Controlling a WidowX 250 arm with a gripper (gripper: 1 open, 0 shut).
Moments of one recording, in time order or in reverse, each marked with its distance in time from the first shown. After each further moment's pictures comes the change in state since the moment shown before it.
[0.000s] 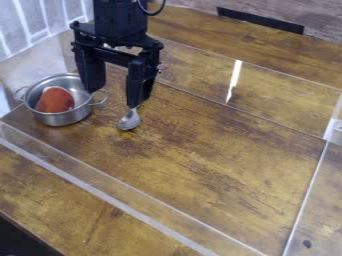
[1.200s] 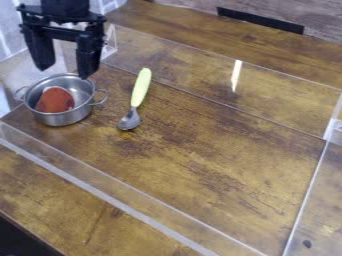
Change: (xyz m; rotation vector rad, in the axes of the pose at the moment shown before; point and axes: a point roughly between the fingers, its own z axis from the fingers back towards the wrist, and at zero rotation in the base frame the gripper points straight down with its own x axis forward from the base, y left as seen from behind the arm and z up) arm 0.006 0.085 0.004 0.015 -0.037 0.208
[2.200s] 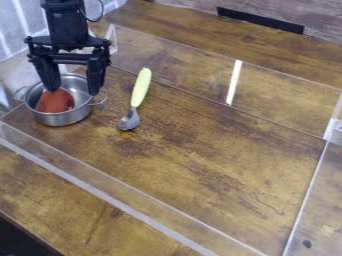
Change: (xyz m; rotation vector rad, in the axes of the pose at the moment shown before) arm 0.028 0.004 -0.043 -0.029 -0.027 0.193
